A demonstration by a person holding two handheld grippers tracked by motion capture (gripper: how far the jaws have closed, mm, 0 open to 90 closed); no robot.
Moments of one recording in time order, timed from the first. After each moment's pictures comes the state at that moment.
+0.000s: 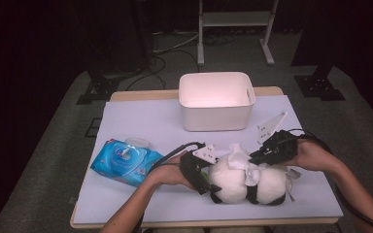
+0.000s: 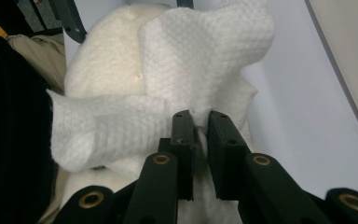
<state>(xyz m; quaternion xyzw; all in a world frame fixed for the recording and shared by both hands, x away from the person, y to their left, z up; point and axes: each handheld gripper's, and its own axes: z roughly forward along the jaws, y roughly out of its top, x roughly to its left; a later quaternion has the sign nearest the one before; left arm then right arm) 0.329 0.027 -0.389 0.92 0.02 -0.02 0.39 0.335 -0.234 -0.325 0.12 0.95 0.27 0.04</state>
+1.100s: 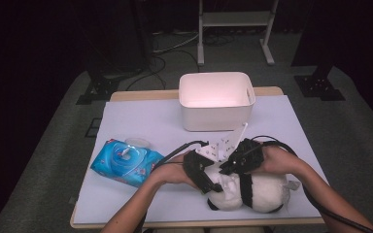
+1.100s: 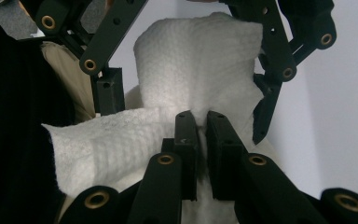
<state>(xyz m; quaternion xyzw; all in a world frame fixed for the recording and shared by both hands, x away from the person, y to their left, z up) 0.328 0.019 -0.385 0.92 0.02 -0.04 0.40 0.324 -0.151 -0.333 0.01 0.96 0.27 0.01</state>
